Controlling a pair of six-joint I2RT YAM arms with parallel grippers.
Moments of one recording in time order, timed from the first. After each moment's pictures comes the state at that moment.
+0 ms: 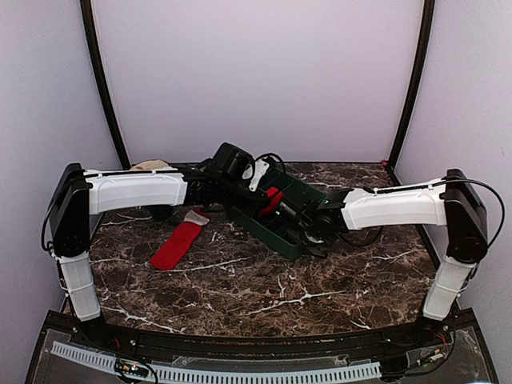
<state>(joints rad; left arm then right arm) -0.84 1.90 1.50 -0.30 0.02 -0.07 0.98 1.79 1.24 -0.67 0.51 1.59</state>
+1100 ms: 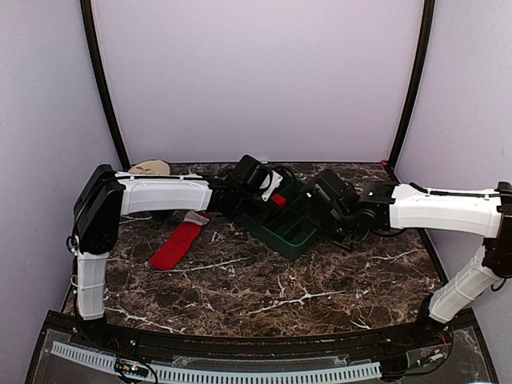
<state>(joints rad) -0.88 2.08 1.62 -0.30 -0.15 0.03 0.98 1.48 1.13 -0.62 0.58 1.39</state>
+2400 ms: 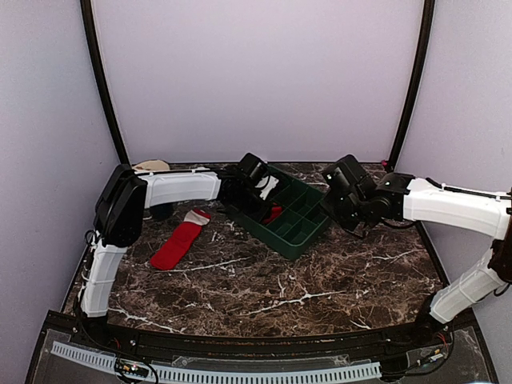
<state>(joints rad) -0.78 2.27 1.85 -0.51 0.03 0.00 0.84 1.41 1.09 -0.58 0.49 1.31</state>
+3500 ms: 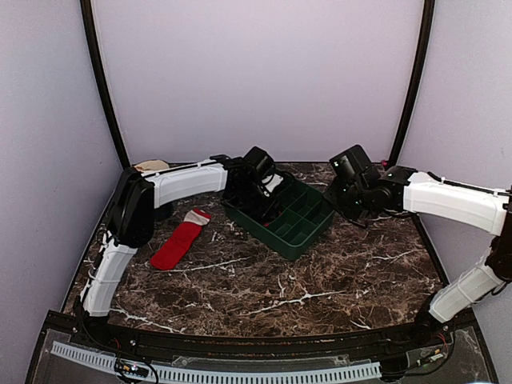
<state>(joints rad) -0.77 2.39 2.11 -0.76 0.15 -0.01 0.73 1.43 1.12 -0.52 0.39 1.16</state>
